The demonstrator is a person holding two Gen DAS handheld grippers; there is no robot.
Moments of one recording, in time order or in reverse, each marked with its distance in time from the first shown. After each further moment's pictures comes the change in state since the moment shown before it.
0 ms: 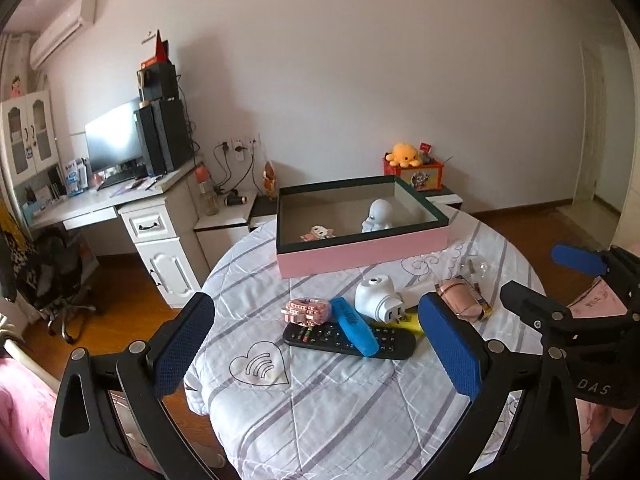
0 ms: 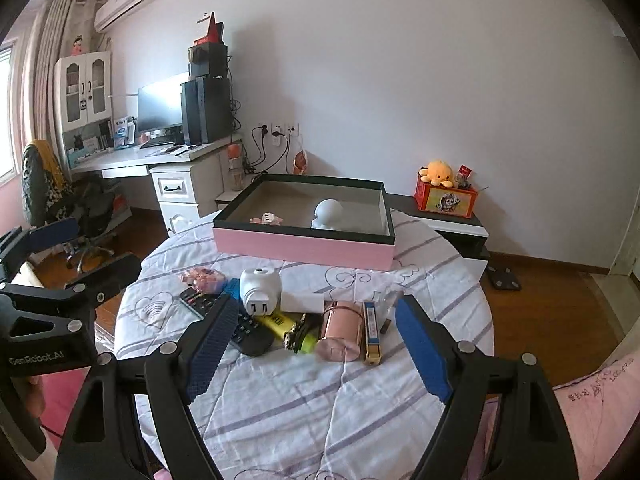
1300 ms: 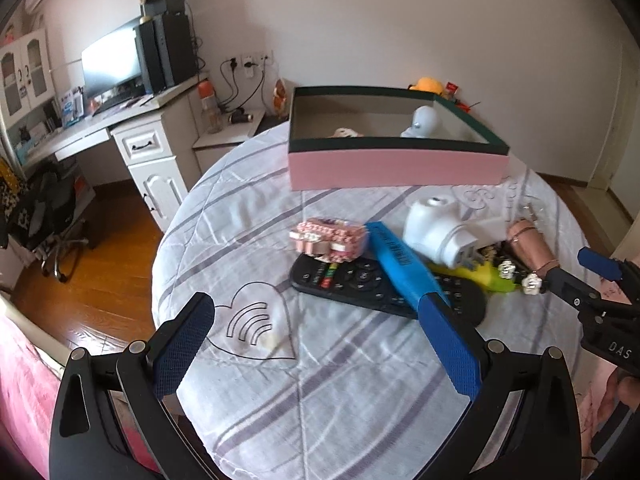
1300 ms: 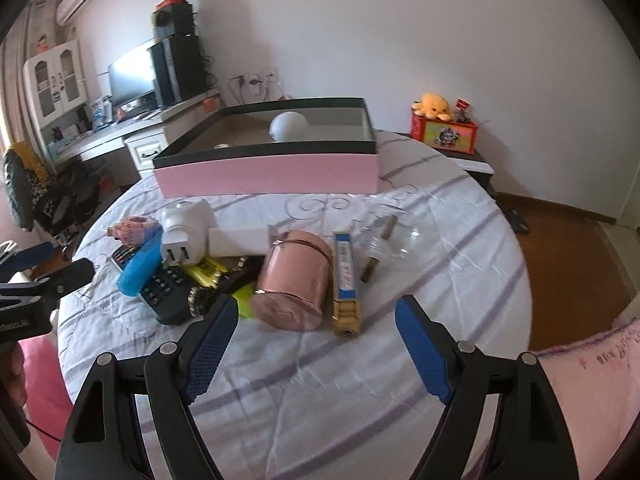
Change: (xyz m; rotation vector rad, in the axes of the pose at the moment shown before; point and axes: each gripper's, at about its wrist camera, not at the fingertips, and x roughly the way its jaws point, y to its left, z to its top) left arm 0.104 0.022 -0.048 -0.092 0.277 0.015; right arm 0.087 -0.041 -0.048 0.079 0.192 0.019
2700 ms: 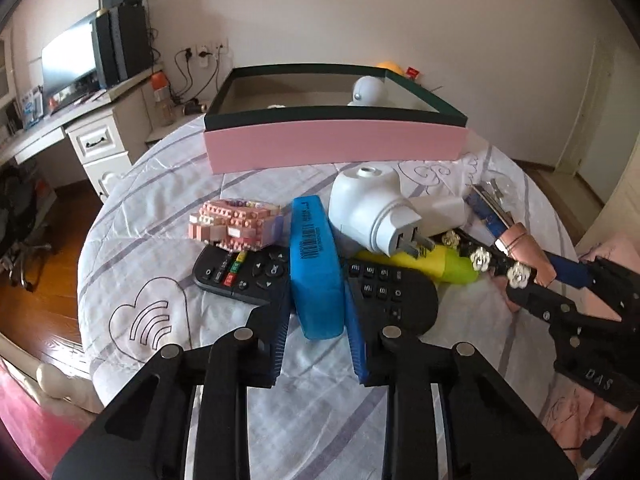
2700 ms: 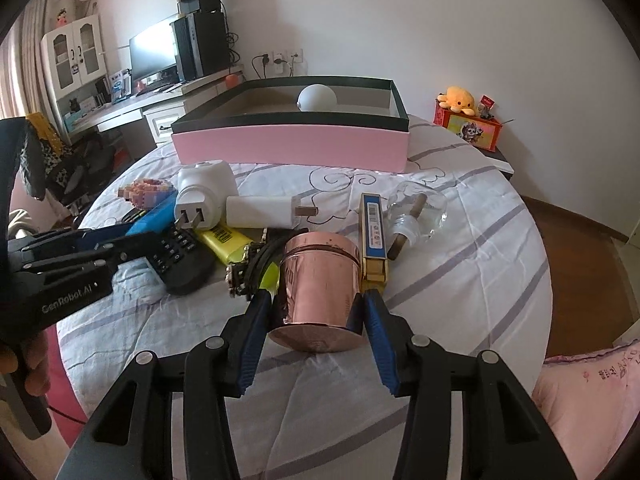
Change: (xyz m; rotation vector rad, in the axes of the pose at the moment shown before) left arm 0.025 -0.037 -0.008 0.053 0.032 -0.152; right arm 0.008 0.002 -0.011 -0.062 0.059 0.047
